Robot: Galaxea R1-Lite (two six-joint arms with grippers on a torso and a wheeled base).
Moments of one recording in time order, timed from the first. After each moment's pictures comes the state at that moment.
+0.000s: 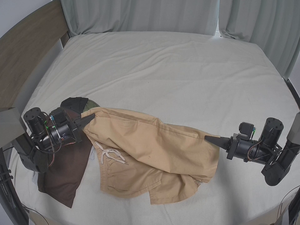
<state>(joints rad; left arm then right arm) 0.01 2.10 -0.60 -1.55 -0.80 0.02 0.27 1.97 -0.34 -1.54 0.70 0.43</state>
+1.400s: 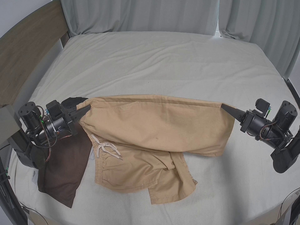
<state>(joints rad) 0.03 2.05 -0.64 -1.55 -0.80 0.00 0.17 1.86 -0.46 -1.54 0.64 0.48</state>
